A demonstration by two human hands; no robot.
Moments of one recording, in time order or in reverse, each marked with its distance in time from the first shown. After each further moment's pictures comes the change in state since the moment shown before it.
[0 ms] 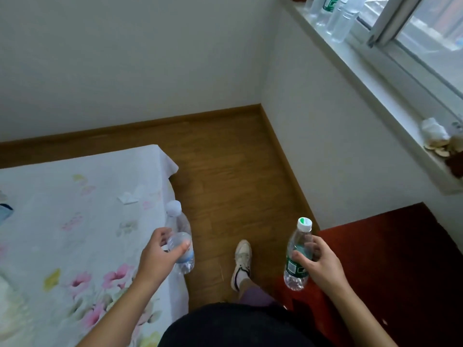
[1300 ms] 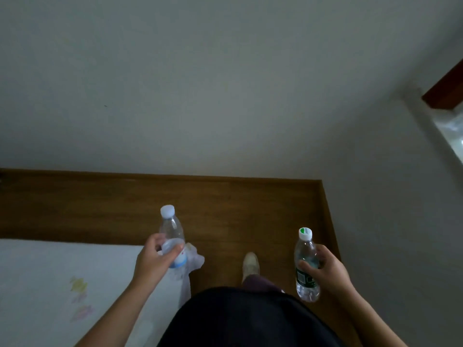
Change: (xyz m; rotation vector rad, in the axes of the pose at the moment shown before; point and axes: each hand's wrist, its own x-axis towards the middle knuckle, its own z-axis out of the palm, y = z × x) left_hand 0.569 0.180 -0.133 -0.166 0.189 -0.289; right_hand 0.569 -0.411 0.105 -0.335 -0.214 -0.132
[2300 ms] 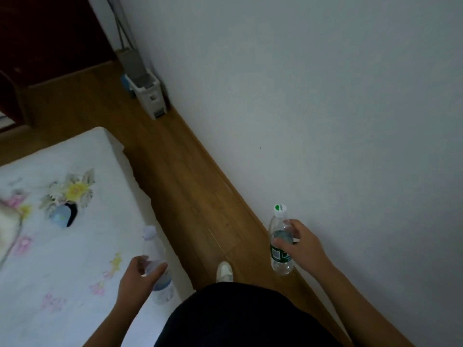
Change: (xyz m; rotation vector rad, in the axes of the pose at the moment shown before) left_hand 0.182 0.012 -0.137 -0.370 0.690 -0.597; right_hand 0.341 -0.557 0.179 -0.329 -0.692 -0.671
